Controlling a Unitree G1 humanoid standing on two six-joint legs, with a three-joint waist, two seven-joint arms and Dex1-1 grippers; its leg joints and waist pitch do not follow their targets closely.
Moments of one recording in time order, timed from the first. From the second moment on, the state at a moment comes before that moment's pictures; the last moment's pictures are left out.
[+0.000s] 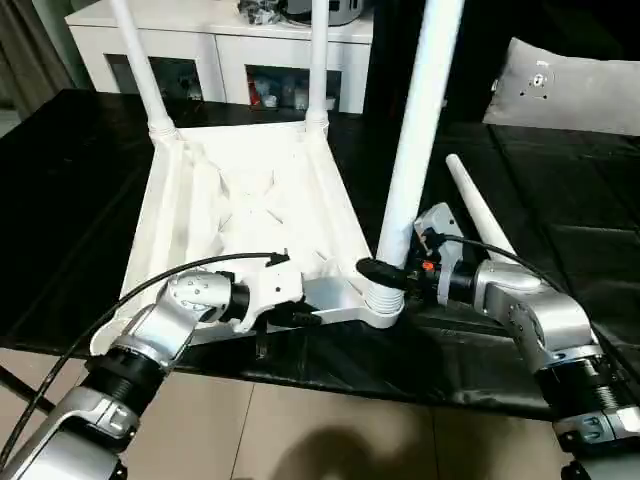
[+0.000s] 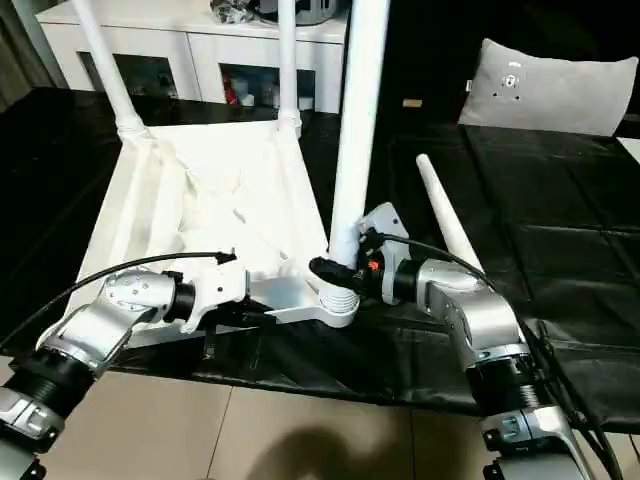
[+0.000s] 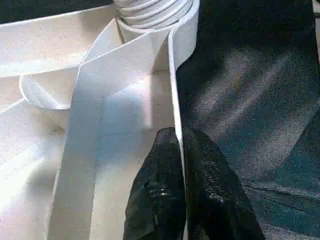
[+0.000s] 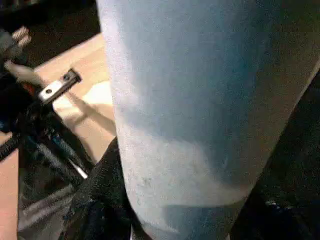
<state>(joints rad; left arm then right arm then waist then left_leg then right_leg) -0.54 0.43 -0.41 0.51 0.01 -0.02 -1.11 -0.48 -0.35 0.08 0.34 0.33 0.46 0.89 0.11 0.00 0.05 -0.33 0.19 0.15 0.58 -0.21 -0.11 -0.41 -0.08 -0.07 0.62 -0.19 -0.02</state>
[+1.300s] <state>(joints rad) -0.57 0.41 -0.42 0.59 0.04 -0.05 -1.14 -0.39 -0.39 0.18 0.30 0.20 0.24 0.91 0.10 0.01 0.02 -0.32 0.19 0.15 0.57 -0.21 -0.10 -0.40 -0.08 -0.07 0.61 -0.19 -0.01</state>
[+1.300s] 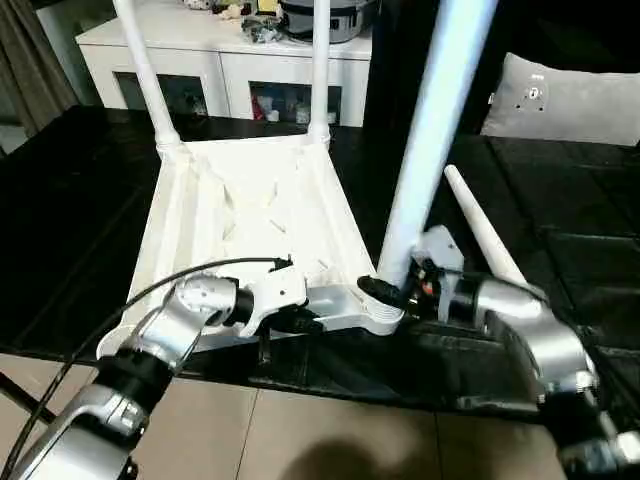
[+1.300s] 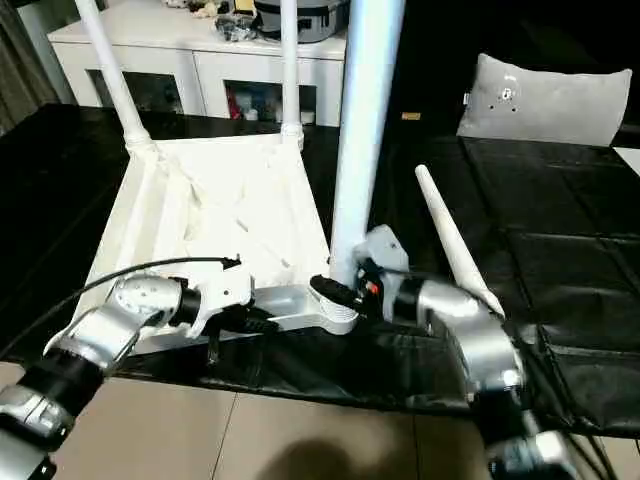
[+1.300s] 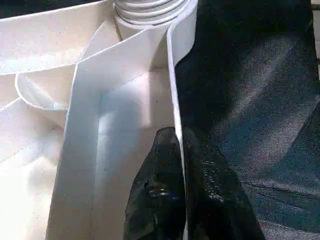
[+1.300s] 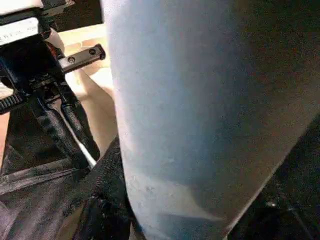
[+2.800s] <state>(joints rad) -0.43 0.18 -0.36 0.25 0.15 0.45 -0.66 -0.53 -0.05 0.01 0.55 0.07 0.24 0.21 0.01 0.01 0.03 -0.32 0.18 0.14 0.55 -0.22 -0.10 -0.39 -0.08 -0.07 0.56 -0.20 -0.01</state>
